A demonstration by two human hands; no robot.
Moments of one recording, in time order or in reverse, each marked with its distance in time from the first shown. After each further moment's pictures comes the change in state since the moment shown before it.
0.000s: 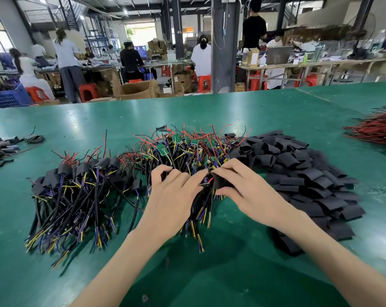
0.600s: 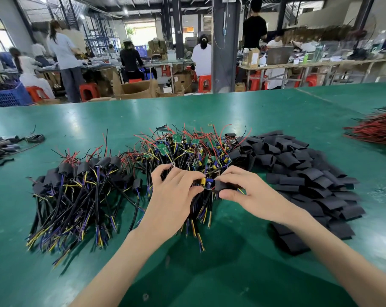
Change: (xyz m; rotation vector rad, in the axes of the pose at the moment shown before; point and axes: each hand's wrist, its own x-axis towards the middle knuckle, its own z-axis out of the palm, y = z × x) left_hand -0.001 0.001 0.003 -0.275 0.045 -0.087; right_hand 0.000 0.006 0.000 0.397 -0.099 0.112
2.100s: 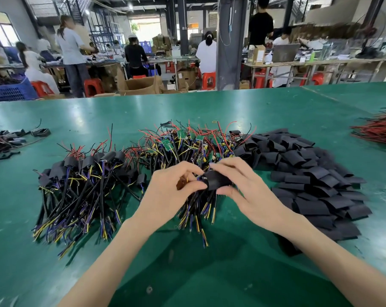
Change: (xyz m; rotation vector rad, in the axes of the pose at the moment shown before) left_hand 0.004 -0.012 -0.013 -0.521 -0.043 -0.232; right_hand -0.003 -0.016 0.015 -0.162 0.151 -0.122
